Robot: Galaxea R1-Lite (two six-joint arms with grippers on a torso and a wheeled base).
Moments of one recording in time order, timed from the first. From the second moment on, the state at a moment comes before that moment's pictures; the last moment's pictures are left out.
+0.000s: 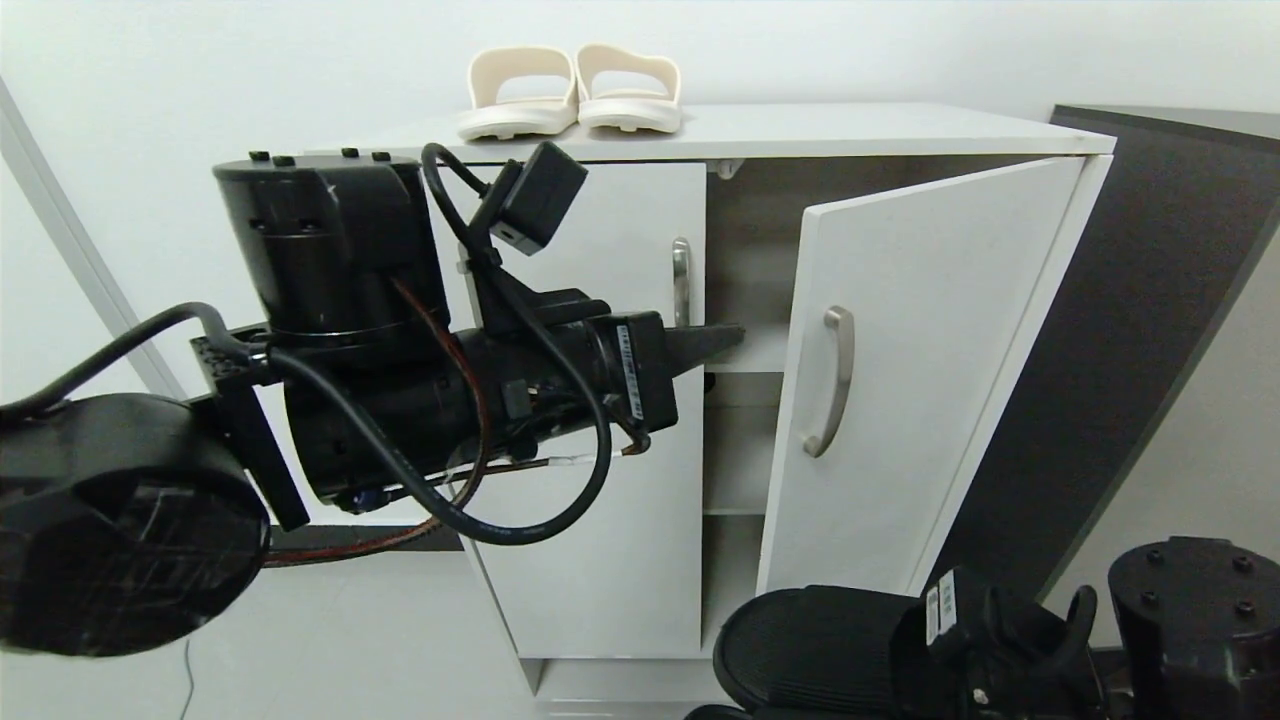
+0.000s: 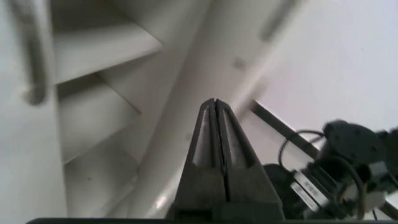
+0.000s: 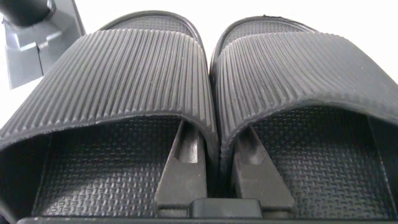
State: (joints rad) left arm -0.70 1.60 -1.00 -0.59 -0.33 -0.31; right arm 0.84 1.49 -0.34 -0.68 0.29 -0.10
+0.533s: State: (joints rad) left arm -0.69 1.74 -1.08 -0.67 -0.33 -0.32; right arm 0.91 1.47 -0.26 -0.68 0.29 -0.16
